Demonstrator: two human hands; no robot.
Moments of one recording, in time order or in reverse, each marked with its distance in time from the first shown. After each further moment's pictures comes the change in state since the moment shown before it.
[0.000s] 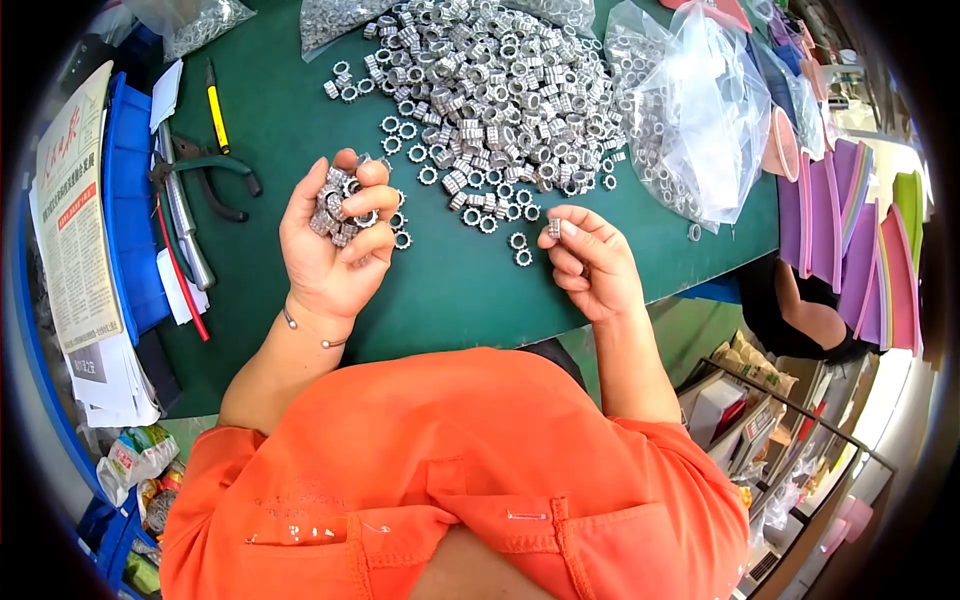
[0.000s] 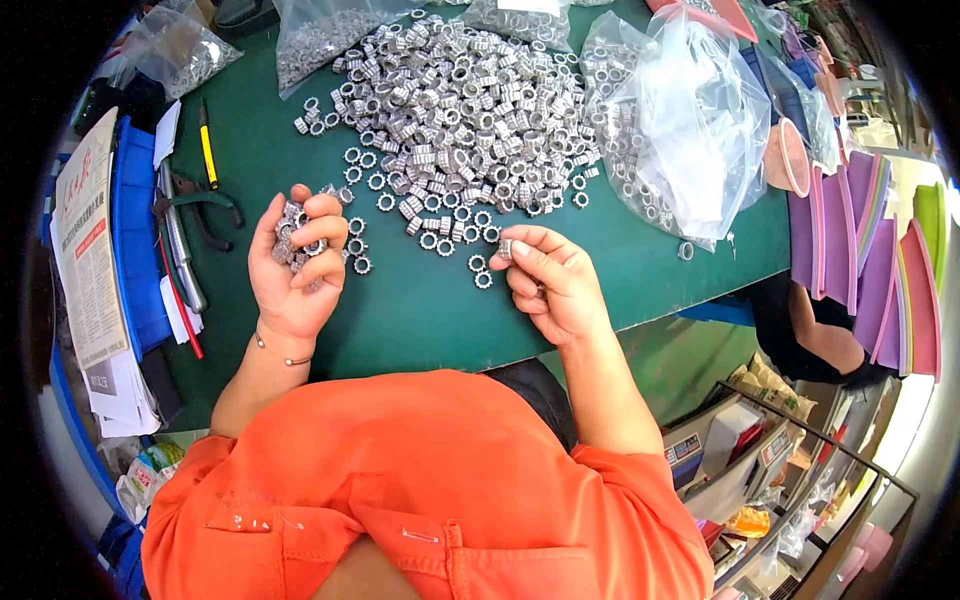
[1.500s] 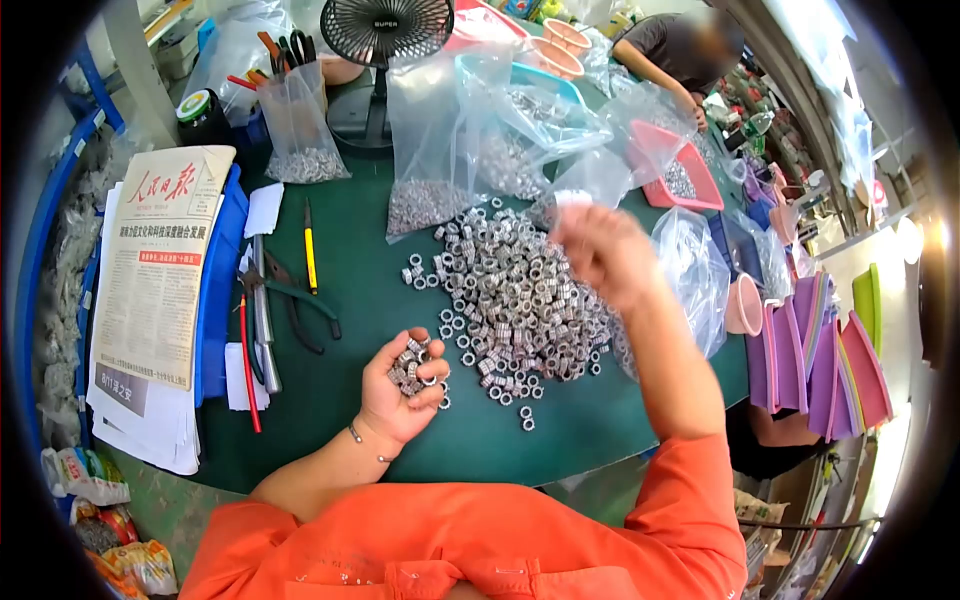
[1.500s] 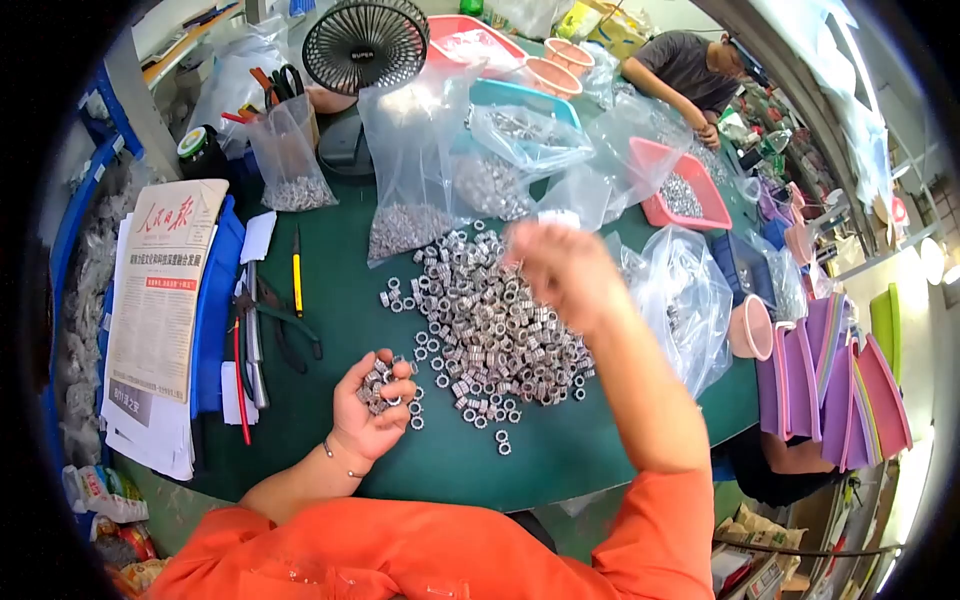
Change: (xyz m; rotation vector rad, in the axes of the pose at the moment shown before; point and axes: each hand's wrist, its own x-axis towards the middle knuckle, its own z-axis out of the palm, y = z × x) left_hand -0.001 0.003 0.000 0.044 0.046 0.042; right_hand 0.092 -0.144 0.136 -0.627 -0.201 -0.195
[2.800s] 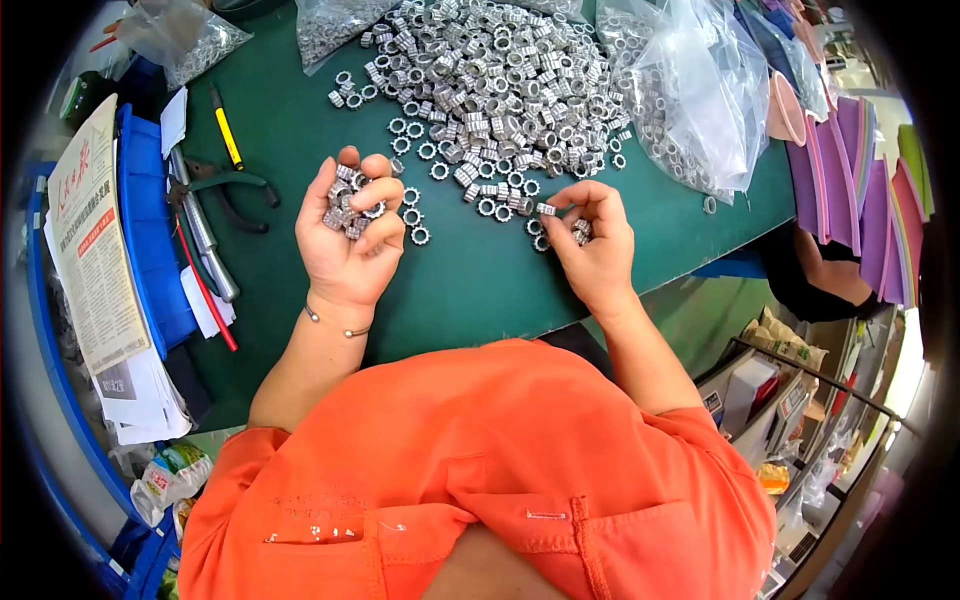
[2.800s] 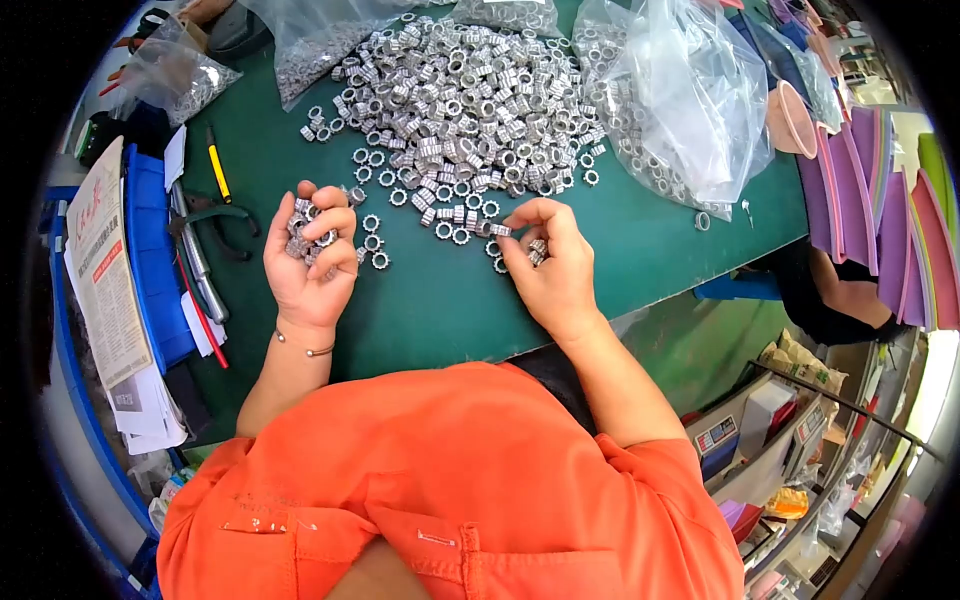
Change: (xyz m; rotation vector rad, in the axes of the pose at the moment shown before) left_hand 0.004 0.004 -0.003 -0.014 -0.088 -0.037; right_hand -0.131 0.190 0.022 -0.491 0.590 -0.338
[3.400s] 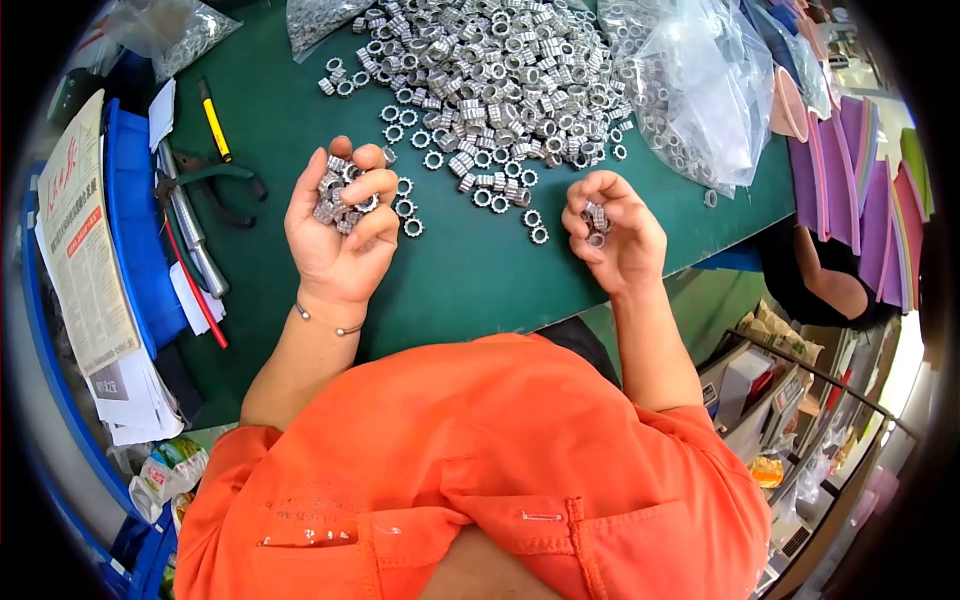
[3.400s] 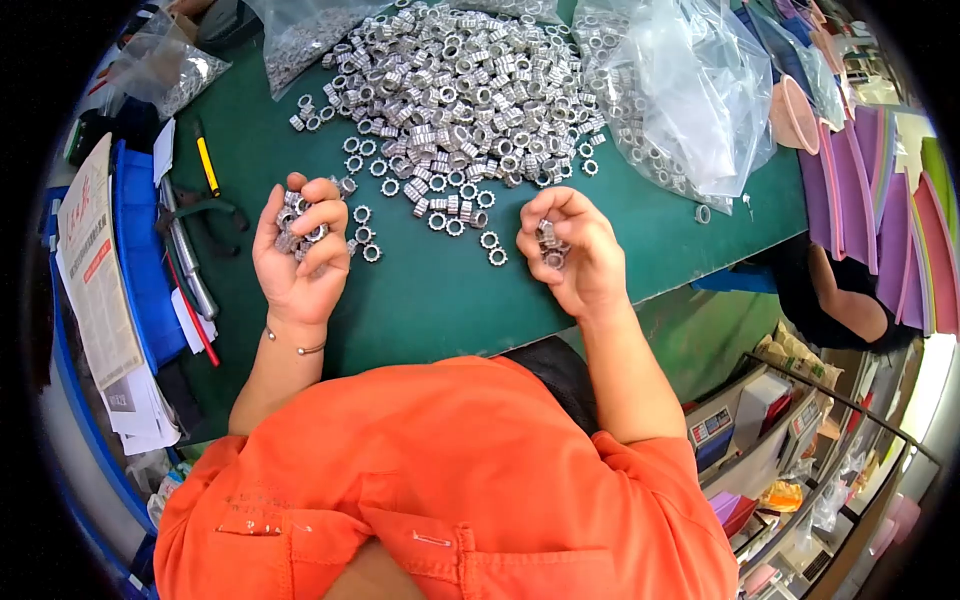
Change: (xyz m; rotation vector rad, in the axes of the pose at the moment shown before) left_hand 0.000 -0.001 0.000 0.001 0.001 -0.001; right_hand 0.016 -0.010 -0.031 1.212 -0.178 0.617
